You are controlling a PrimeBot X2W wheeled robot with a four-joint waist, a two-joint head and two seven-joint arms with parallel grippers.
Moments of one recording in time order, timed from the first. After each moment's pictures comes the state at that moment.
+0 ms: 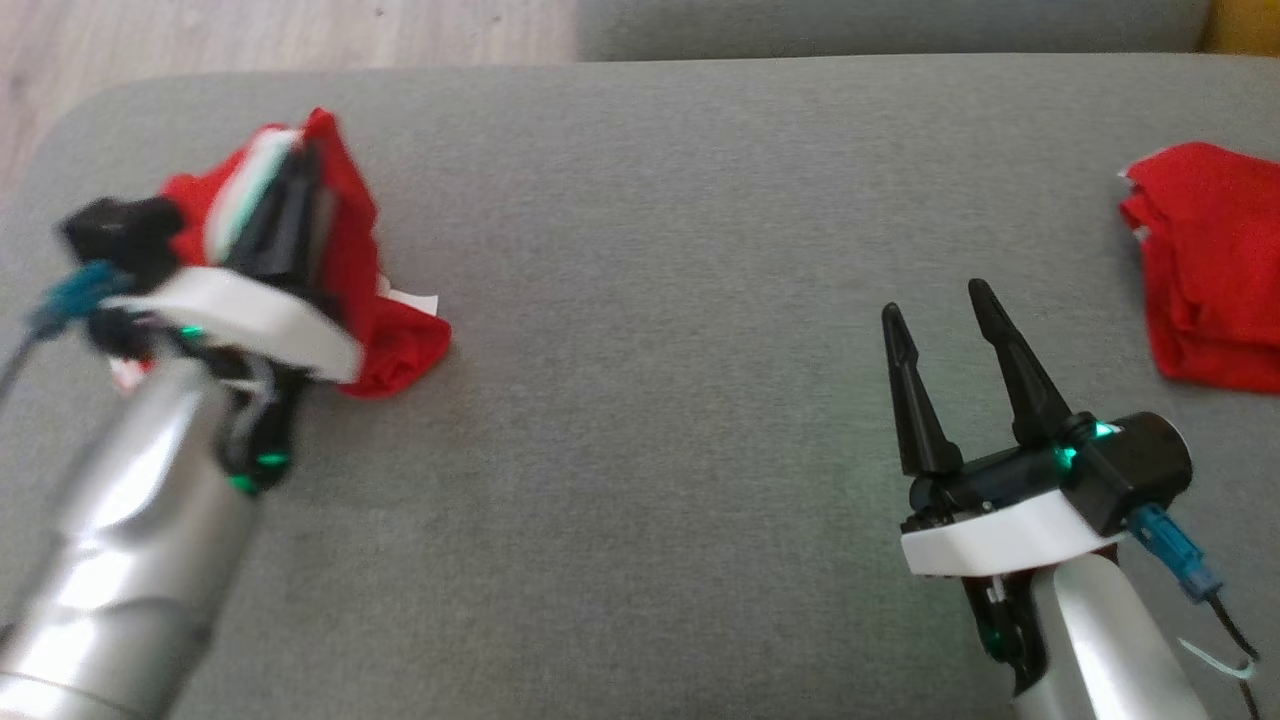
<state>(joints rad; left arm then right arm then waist) -0.71 0.41 -0.59 0.58 -0.87 -0.12 -0.13 -0.13 -0.05 0.18 0.09 0.11 0.13 -0.25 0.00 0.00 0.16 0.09</state>
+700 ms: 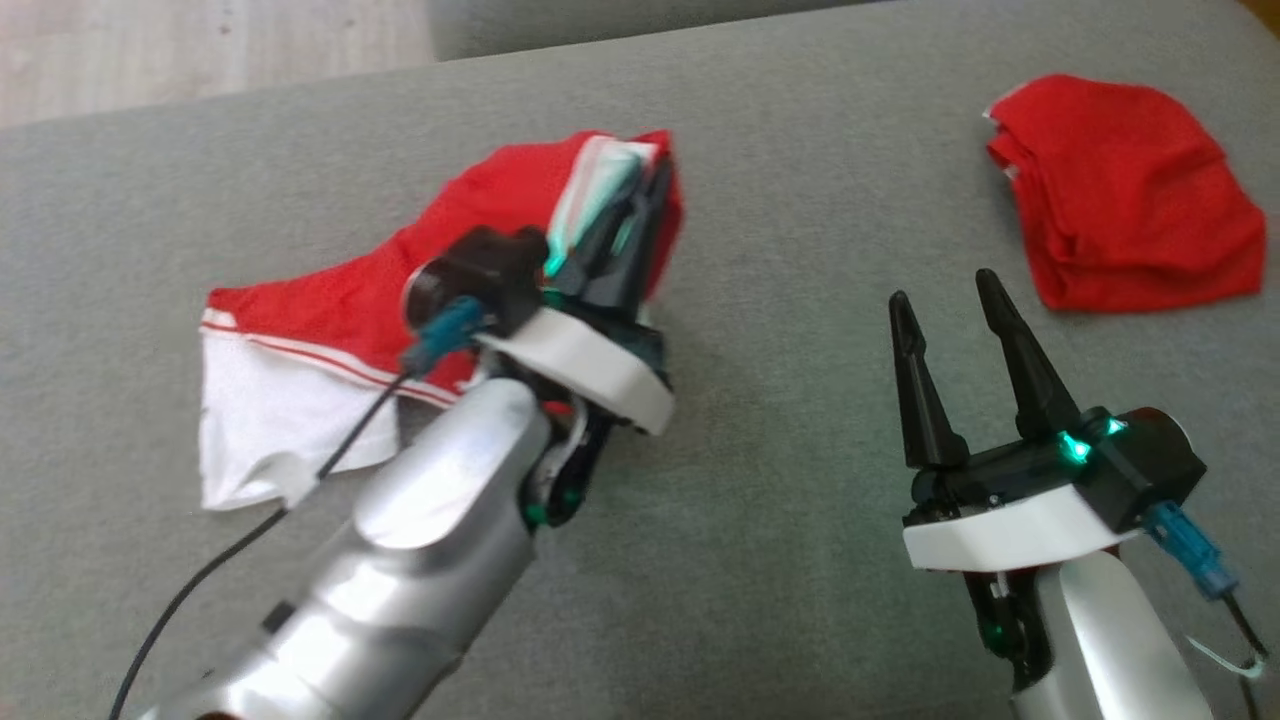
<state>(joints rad) -0.73 0.08 -0.81 0.45 -0.72 0.03 -0.20 -0.13 -0.05 0.18 0.07 0.15 0.13 -0.25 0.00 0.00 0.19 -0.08</state>
